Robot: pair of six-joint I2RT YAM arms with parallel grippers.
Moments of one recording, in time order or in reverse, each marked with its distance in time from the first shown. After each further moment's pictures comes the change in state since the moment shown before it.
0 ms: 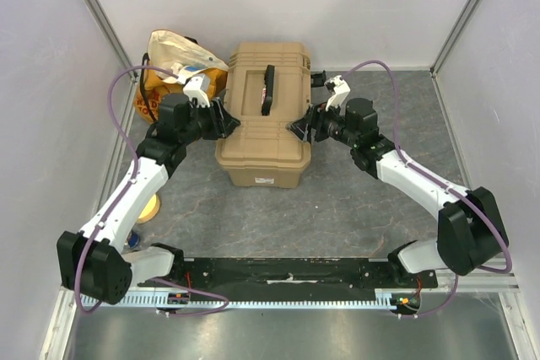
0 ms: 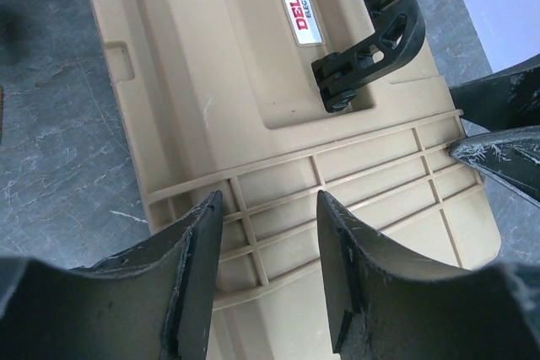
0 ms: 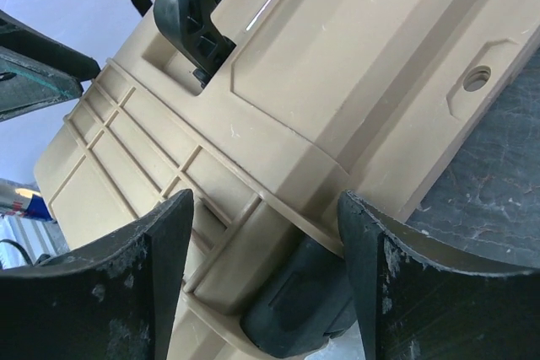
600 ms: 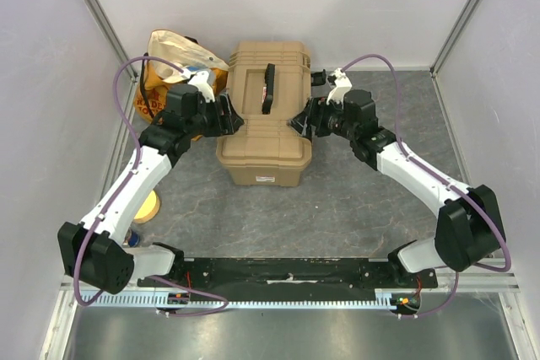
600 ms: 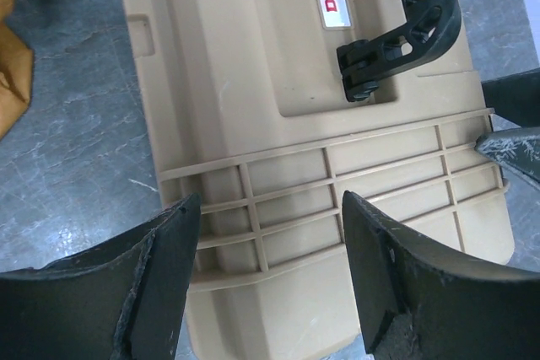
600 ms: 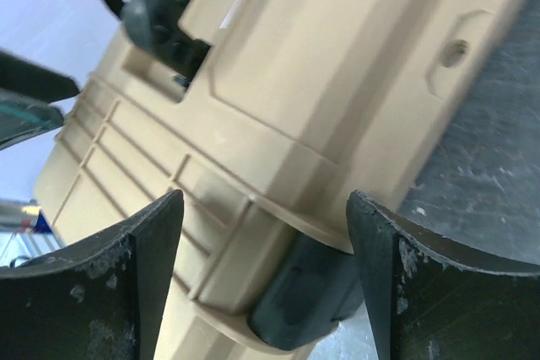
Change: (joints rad) left arm -0.040 0.050 0.135 -0.188 -0.142 0.001; right arm -0.015 0.018 0.112 -0.209 0.081 0.056
